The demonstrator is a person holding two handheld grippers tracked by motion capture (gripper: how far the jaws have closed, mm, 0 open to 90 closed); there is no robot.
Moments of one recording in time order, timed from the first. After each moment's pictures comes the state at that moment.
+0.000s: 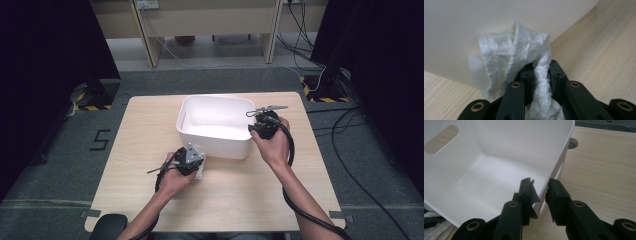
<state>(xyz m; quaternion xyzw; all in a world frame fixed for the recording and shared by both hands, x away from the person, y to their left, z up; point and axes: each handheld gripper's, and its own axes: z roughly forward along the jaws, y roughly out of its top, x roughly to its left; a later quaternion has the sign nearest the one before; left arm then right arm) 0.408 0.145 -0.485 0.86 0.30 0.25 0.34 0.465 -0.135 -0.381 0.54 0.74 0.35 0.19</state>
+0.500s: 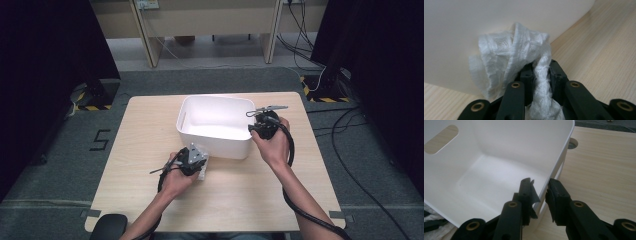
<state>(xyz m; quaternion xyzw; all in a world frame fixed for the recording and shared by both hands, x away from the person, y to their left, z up) 0.407 0.137 -0.484 0.86 0.30 0.24 0.35 0.465 -0.135 -0.381 0.54 0.74 0.35 0.19</state>
